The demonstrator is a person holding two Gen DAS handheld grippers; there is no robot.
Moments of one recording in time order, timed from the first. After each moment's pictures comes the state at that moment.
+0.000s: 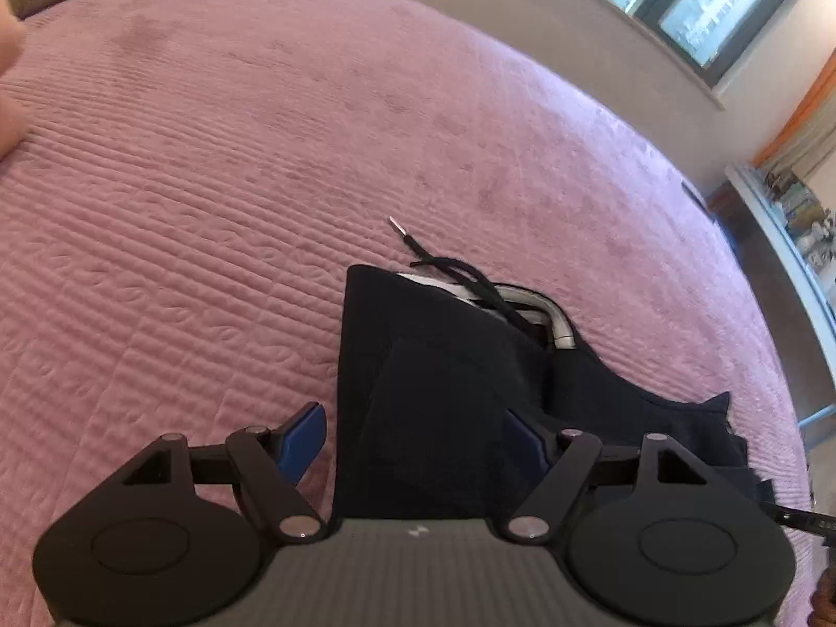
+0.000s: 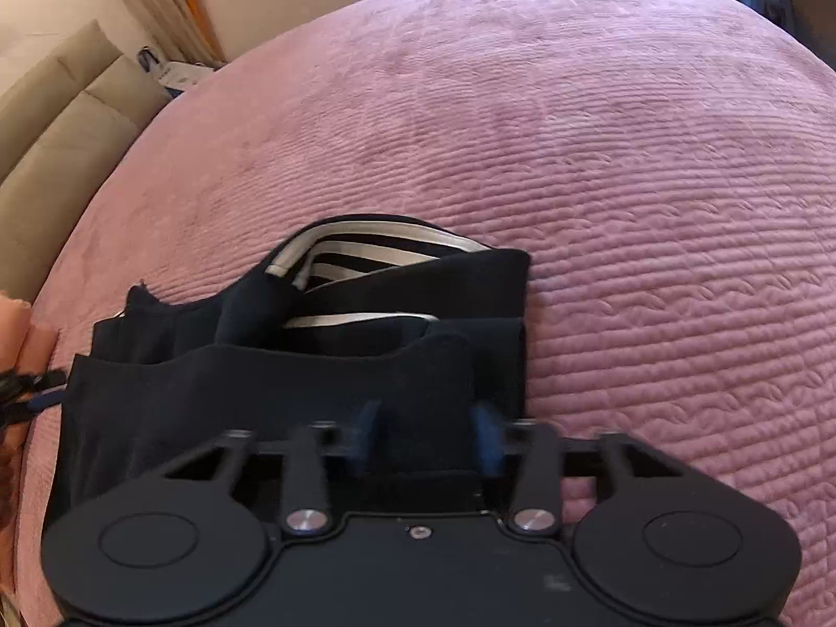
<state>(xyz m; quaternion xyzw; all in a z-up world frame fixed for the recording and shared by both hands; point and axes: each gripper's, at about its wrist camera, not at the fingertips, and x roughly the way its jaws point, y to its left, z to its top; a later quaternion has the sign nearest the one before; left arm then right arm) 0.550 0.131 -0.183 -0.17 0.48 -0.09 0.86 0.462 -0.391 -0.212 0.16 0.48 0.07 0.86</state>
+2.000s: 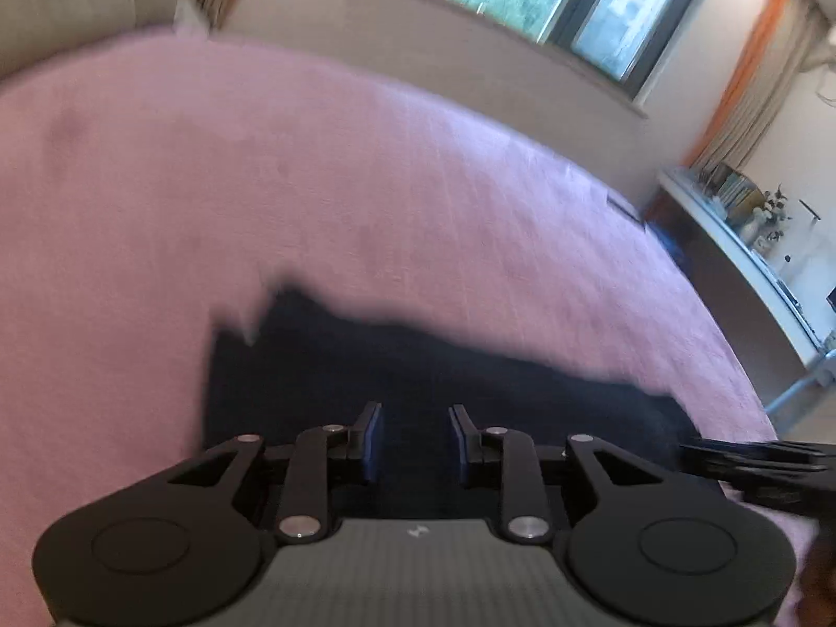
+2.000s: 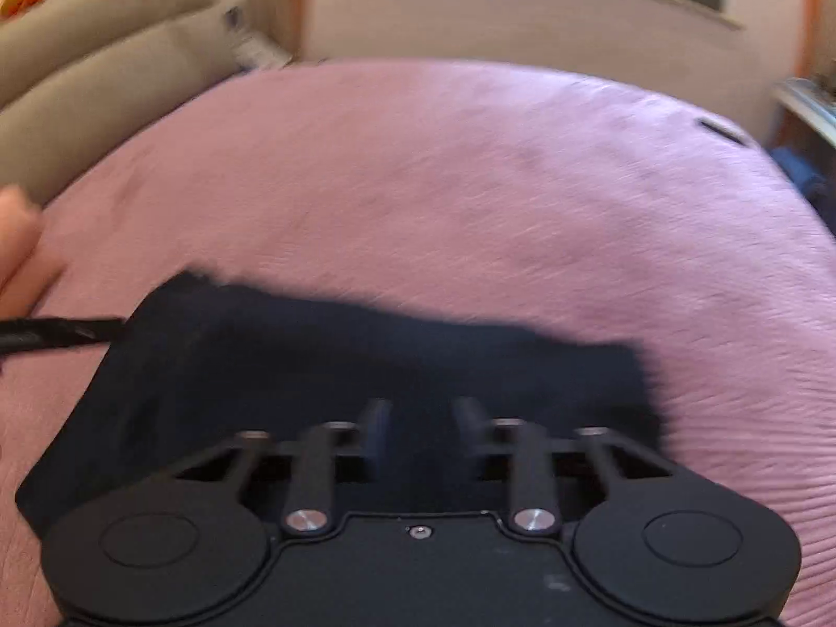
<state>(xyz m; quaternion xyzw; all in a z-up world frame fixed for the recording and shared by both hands) 0.510 0.058 -0.163 -0.15 0.41 -0.14 0.89 0.476 -0.217 -0.189 0.00 0.44 0.08 0.89</state>
